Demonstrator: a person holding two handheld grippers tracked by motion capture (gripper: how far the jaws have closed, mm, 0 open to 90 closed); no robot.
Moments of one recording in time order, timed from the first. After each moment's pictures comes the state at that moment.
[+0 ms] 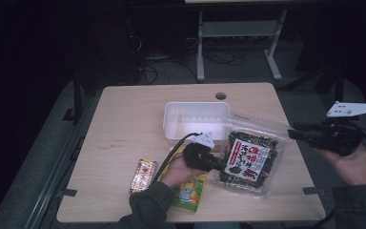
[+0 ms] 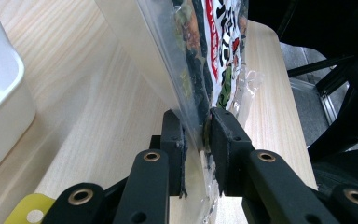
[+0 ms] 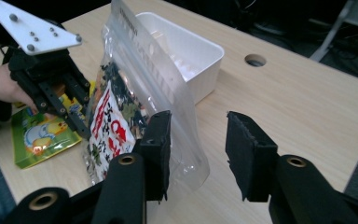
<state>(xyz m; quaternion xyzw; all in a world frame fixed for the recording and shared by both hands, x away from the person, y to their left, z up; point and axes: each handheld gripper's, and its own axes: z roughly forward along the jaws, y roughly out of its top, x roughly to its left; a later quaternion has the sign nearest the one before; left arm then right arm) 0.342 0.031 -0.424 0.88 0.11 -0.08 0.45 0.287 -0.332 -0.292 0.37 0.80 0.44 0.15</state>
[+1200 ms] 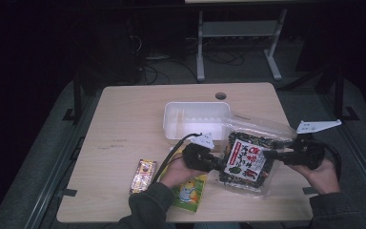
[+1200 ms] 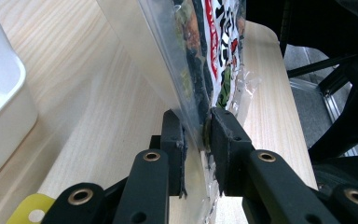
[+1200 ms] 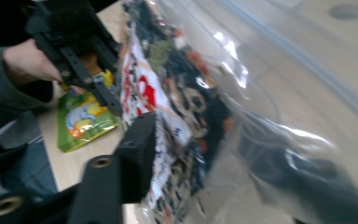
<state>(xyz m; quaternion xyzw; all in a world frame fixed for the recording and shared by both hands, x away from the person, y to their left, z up) 0.339 0.032 -0.423 0.88 0.10 -0.07 0.45 0.301 -0.302 -0.368 0.36 0.81 0.47 0.03</state>
